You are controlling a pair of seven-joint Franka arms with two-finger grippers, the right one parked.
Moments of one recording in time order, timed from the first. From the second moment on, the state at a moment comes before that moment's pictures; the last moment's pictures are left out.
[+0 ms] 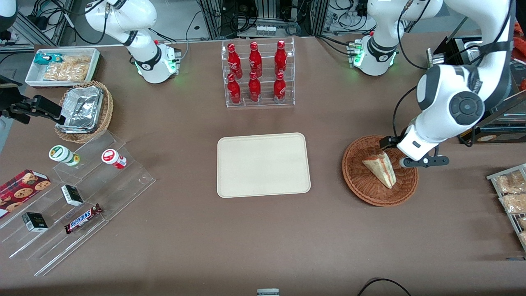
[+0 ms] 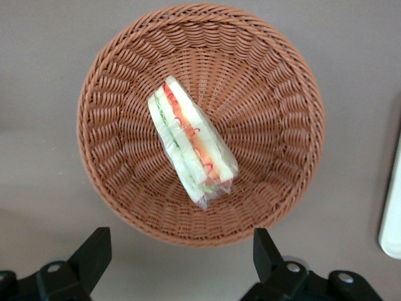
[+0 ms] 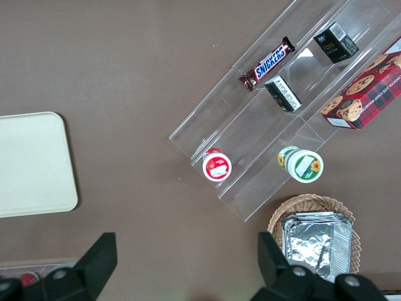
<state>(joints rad) -0.09 0.09 -0.06 -2.12 0.02 2.10 -0.21</state>
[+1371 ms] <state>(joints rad) -0.09 0.26 -0.06 -2.23 -0.04 2.44 -0.92</state>
